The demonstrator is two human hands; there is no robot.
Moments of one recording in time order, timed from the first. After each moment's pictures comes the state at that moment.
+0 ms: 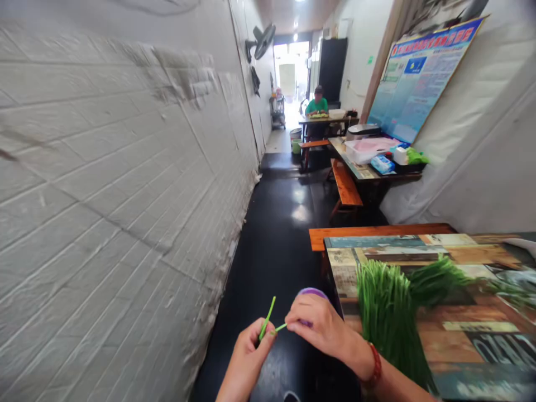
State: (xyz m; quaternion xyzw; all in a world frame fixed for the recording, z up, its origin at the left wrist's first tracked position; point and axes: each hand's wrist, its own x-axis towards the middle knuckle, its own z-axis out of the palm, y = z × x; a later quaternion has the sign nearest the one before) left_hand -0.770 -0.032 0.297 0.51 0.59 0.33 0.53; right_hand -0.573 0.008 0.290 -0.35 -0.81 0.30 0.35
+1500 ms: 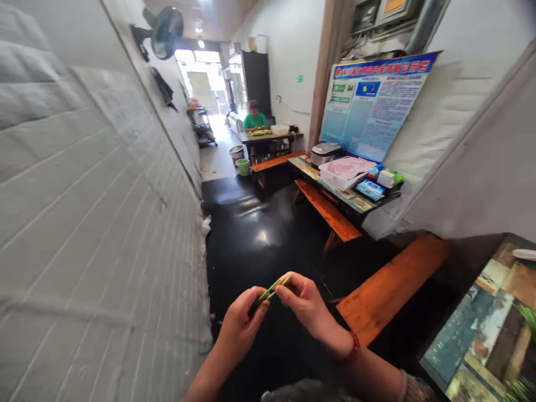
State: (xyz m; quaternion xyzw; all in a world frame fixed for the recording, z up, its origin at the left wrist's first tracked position) left_hand -0.927 0.779 0.346 0.79 0.34 0.26 0.44; right_hand -0.764 0.718 0.339 -0.51 -0.46 0.41 0.60
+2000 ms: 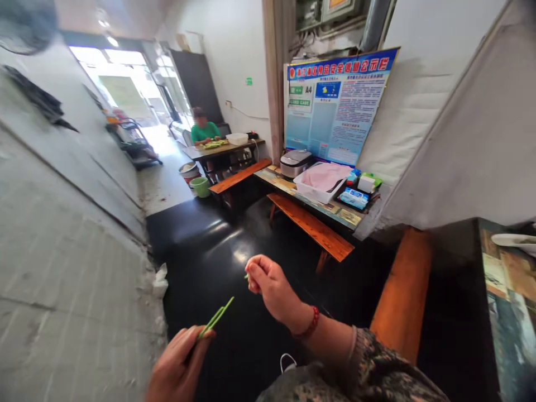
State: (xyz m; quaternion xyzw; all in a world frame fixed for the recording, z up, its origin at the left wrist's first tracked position) left_hand -0.852 1.107 0.339 0.85 0.34 0.31 0.25; right_hand -0.646 1.050 0.357 -0.45 -0.38 0.39 0.71
